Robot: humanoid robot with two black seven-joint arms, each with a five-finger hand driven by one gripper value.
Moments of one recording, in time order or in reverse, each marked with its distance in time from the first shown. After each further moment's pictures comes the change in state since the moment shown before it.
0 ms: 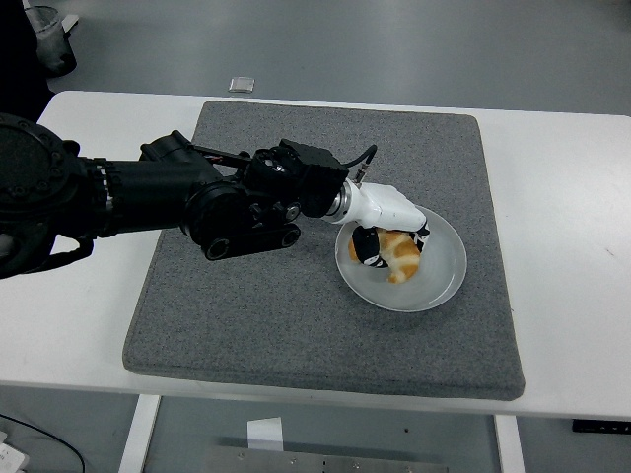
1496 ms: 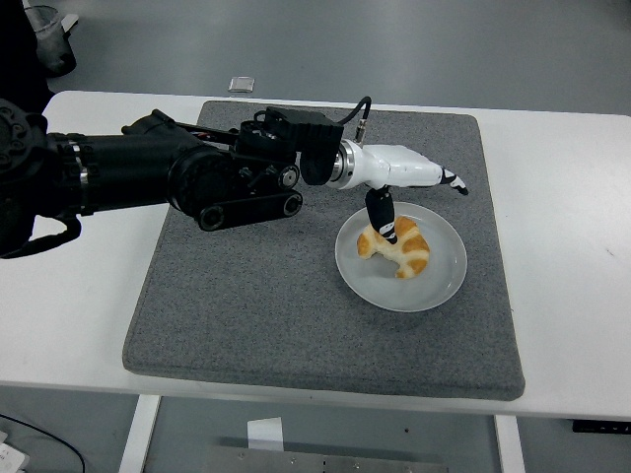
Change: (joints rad) left arm -0.065 0.069 -0.104 -0.055 -0.161 0.046 0.002; right arm 0.000 0.000 0.000 0.000 0.000 0.000 0.000
